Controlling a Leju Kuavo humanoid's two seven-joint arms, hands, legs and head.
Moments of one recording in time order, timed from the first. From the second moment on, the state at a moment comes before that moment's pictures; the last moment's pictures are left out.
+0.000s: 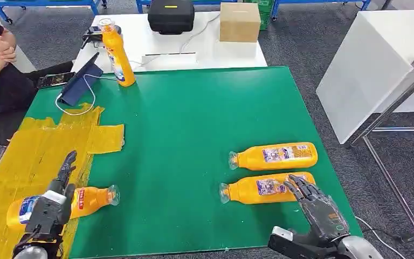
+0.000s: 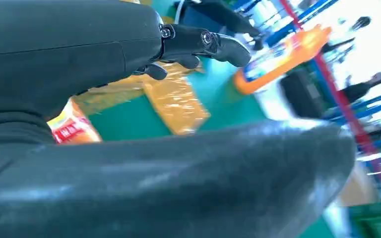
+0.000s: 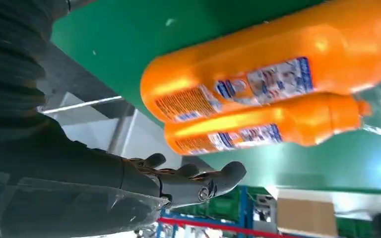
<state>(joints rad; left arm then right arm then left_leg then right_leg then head) 0.14 0.02 0.15 -1.65 -0.44 -0.02 -0.31 0.33 -0.60 0.32 -2.01 0.81 0.08 0.22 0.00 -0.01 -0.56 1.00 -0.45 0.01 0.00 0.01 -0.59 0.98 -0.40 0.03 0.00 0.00</state>
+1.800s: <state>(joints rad) 0.14 -0.04 0.19 -1.81 -0.29 -0.06 -0.37 0.08 -0.51 0.35 -1.69 0.88 0.26 0.14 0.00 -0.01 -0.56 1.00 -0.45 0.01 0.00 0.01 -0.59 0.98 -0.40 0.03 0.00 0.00</state>
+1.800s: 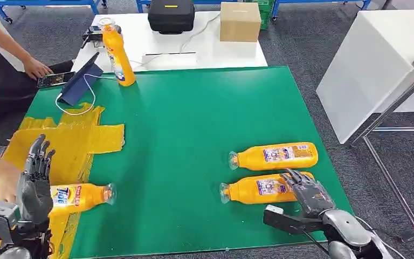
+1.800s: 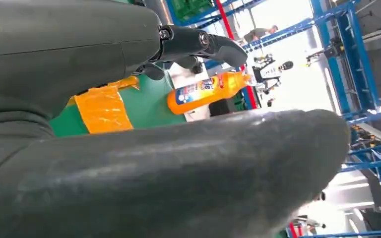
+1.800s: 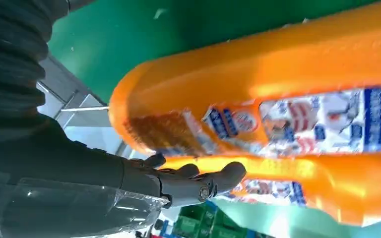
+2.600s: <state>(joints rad) 0.07 -0.03 0.14 -1.74 -0.23 -0.05 -0.35 -0.05 -0.82 0.54 -1.66 0.74 0.47 0.07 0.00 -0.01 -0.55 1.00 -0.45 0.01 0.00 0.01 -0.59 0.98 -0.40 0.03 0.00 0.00</state>
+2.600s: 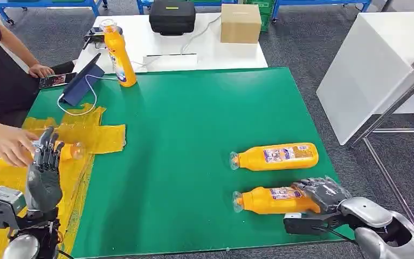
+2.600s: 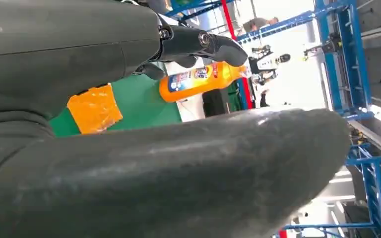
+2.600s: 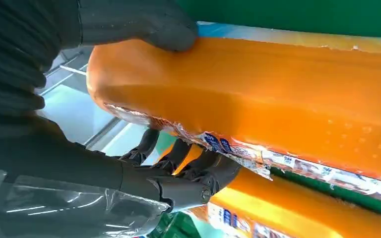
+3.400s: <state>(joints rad) 0.03 -0.02 0.11 -1.72 -0.20 -0.05 -0.34 -0.03 -0.86 0.64 -1.64 0.78 0.48 0.09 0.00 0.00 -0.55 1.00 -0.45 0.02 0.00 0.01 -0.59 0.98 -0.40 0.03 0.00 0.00</state>
